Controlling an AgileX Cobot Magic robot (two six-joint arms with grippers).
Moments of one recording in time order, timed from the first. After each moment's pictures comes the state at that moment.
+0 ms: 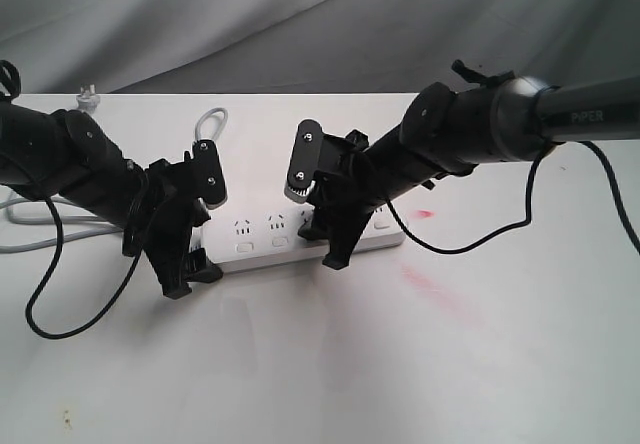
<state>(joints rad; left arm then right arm) -0.14 2.01 -1.09 -0.66 0.45 1.60 0.48 2.17 -1.37 0.74 0.45 -1.59</state>
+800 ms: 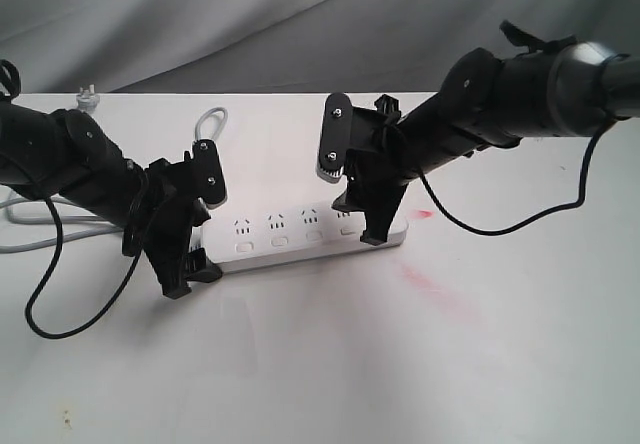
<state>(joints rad) -0.14 2.01 -1.09 -0.66 0.45 1.60 0.43 2.03 -1.33 0.63 0.43 -1.60</state>
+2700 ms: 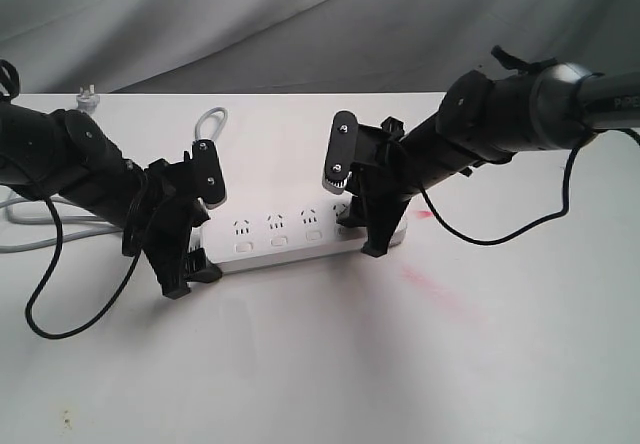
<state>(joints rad) -0.14 2.01 -1.09 -0.66 0.45 1.60 0.42 2.12 -1.34 0.66 0.44 -1.60</state>
